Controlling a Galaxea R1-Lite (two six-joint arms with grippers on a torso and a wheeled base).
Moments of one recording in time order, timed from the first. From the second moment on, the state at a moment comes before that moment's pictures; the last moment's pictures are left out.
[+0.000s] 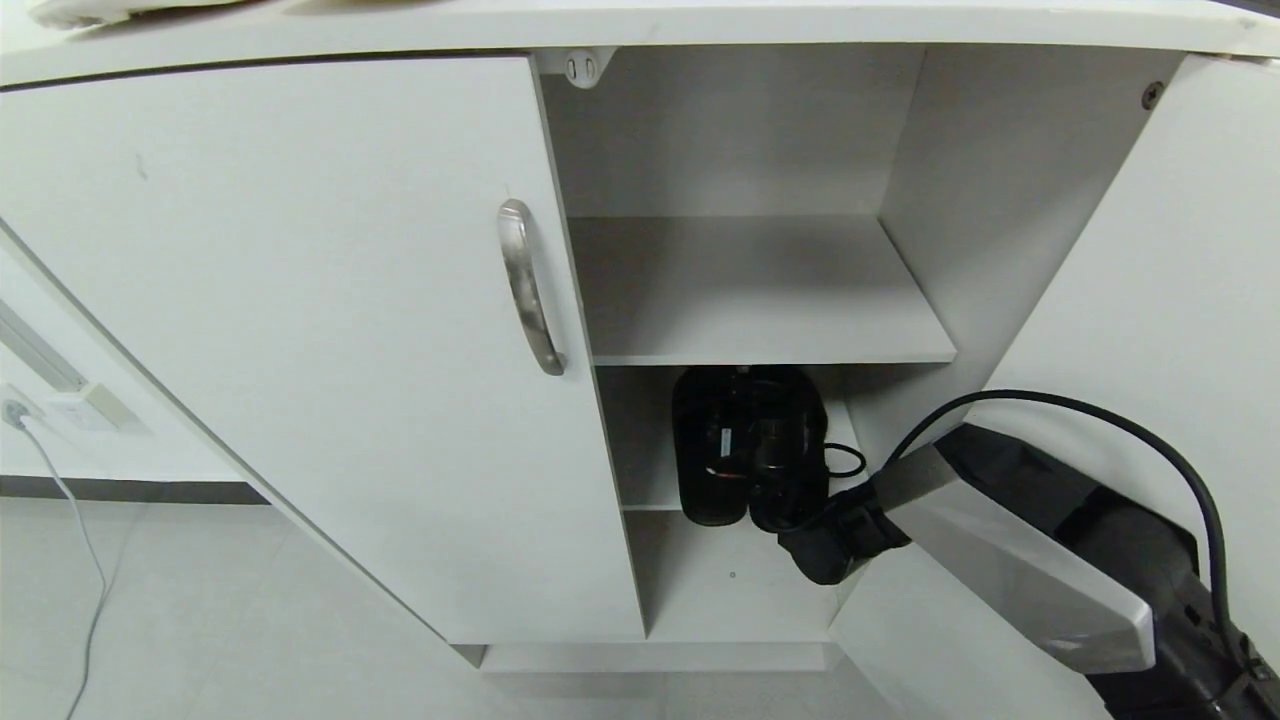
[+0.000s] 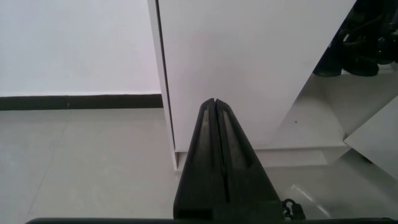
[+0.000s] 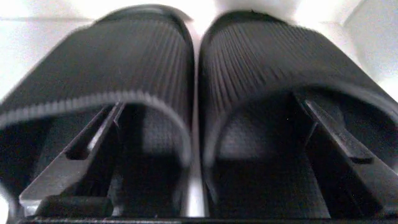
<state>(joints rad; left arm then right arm) 0.00 0.00 0.00 0.00 -0.01 -0.01 0.63 2.56 -1.60 -0.91 -0.65 0.07</state>
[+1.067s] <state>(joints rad) 0.00 0.00 0.00 0.00 -0.01 -0.01 0.86 2.02 -0.67 -1.14 -0.64 0.13</state>
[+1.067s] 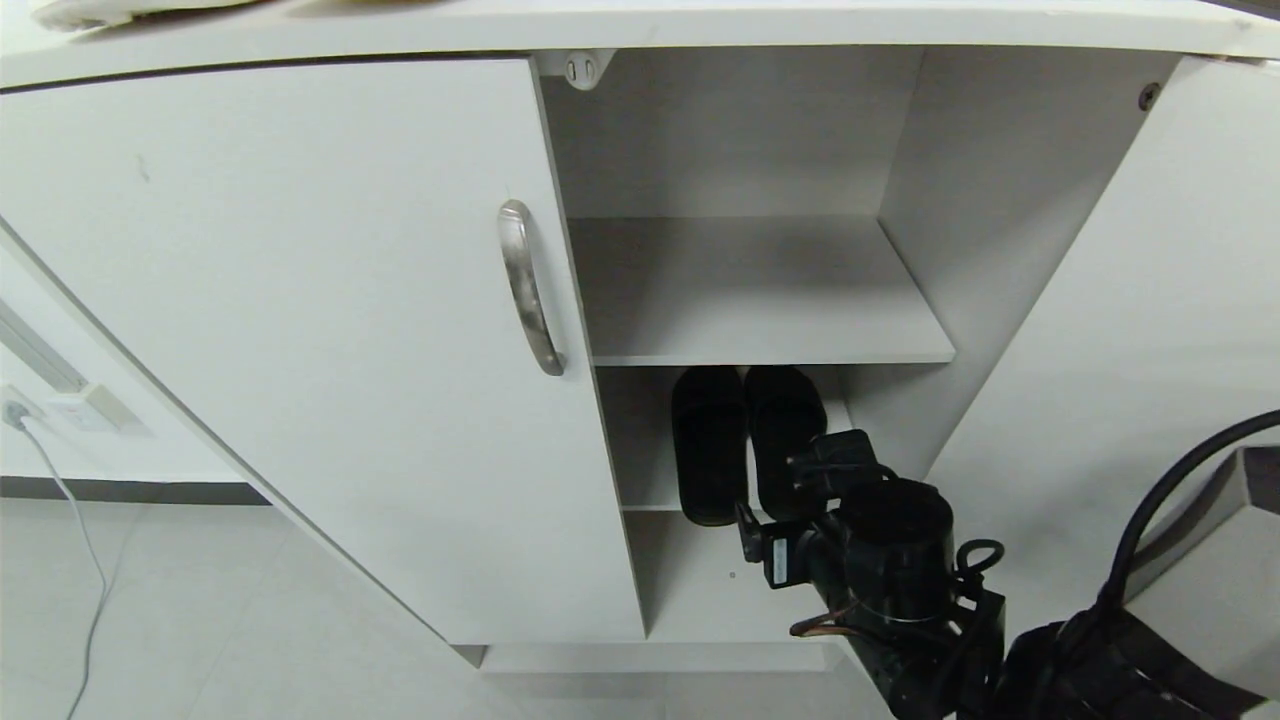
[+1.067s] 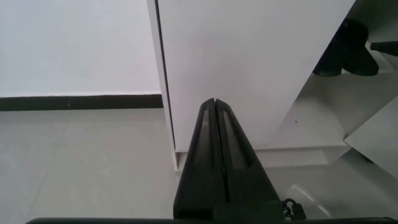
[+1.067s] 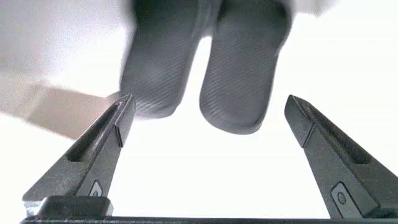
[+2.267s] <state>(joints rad) 0.00 0.00 0.00 0.00 -0.01 -0.01 0.92 1.97 -0.63 -1.14 -0.64 0.13</state>
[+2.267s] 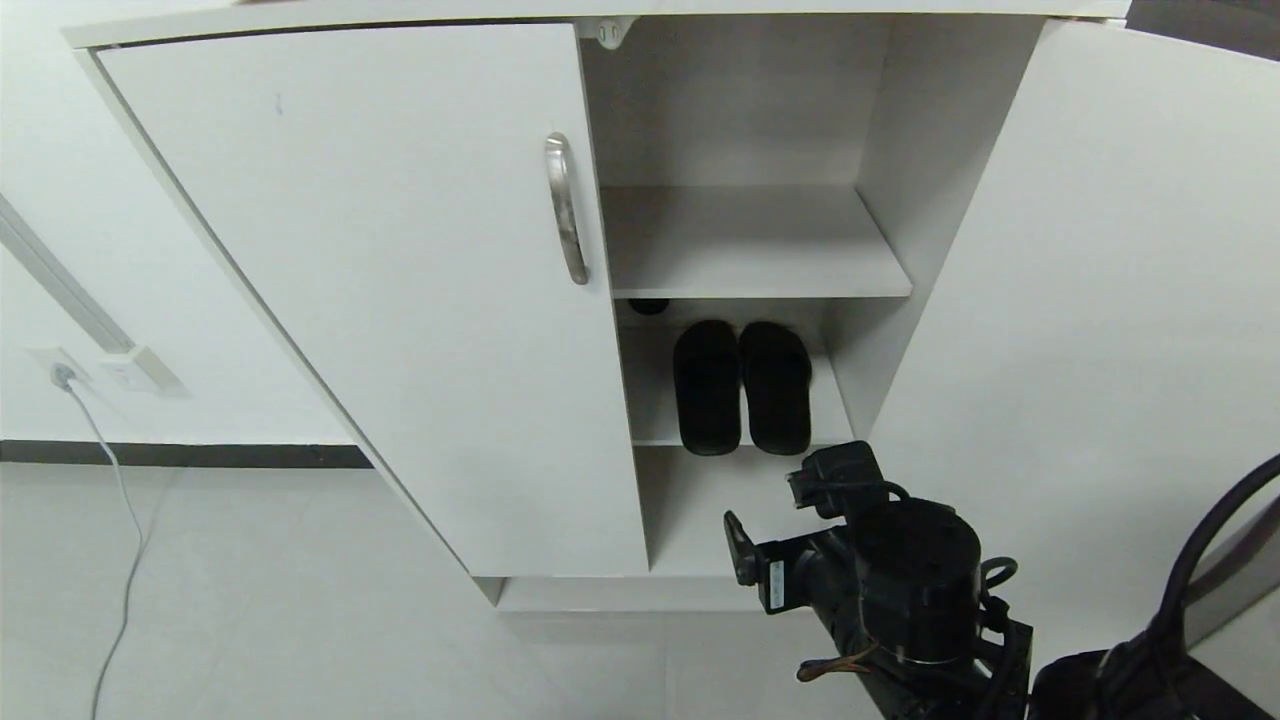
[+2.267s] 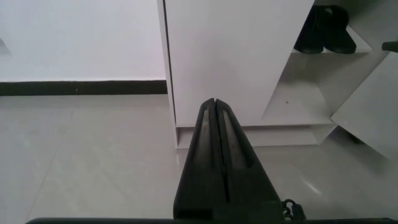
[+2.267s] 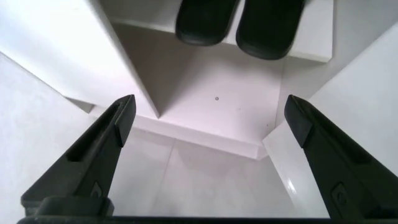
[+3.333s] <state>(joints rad) 0.00 0.00 0.00 0.00 -0.01 -0.01 0.92 1.96 -0.61 -1.15 -0.65 0.12</state>
